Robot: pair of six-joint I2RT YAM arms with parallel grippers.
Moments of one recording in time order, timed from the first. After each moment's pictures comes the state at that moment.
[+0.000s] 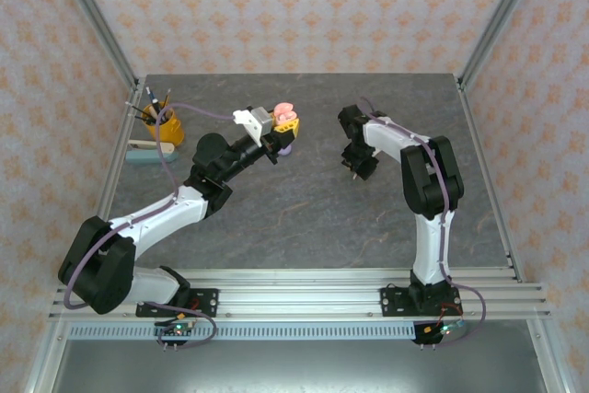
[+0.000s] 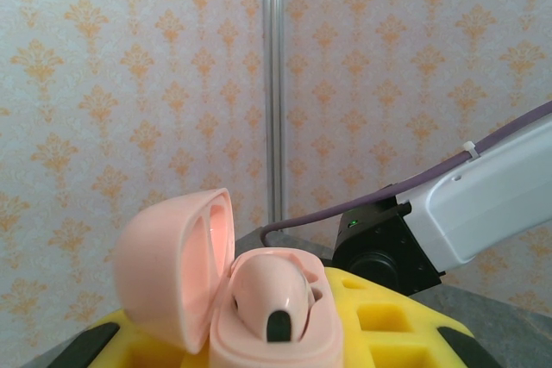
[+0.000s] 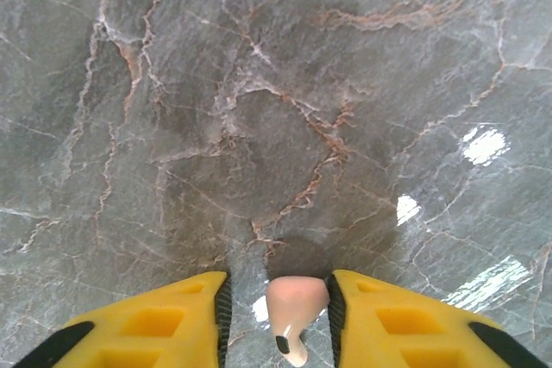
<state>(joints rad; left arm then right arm) -0.51 1.34 0.76 0.80 0.34 -0.05 0.36 2.06 1.49 -0.93 0.07 1.10</state>
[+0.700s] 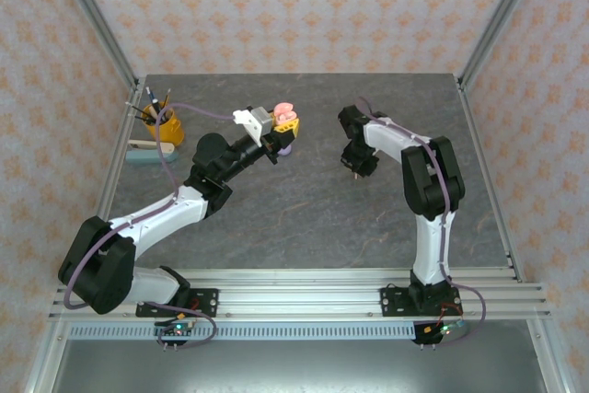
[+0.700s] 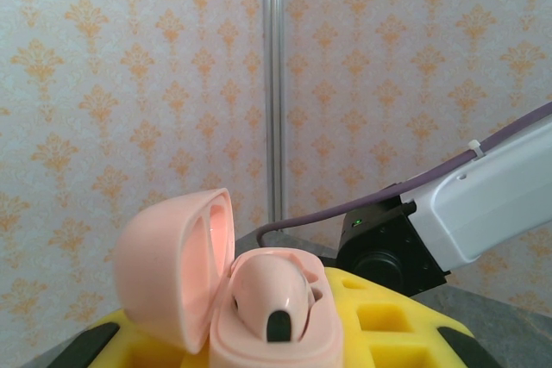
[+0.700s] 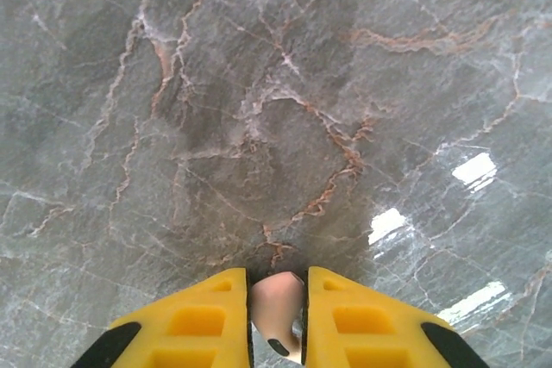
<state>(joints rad) -0.51 1.34 0.76 0.80 0.34 -0.06 0.36 2.04 1.46 -0.90 0.07 1.00</state>
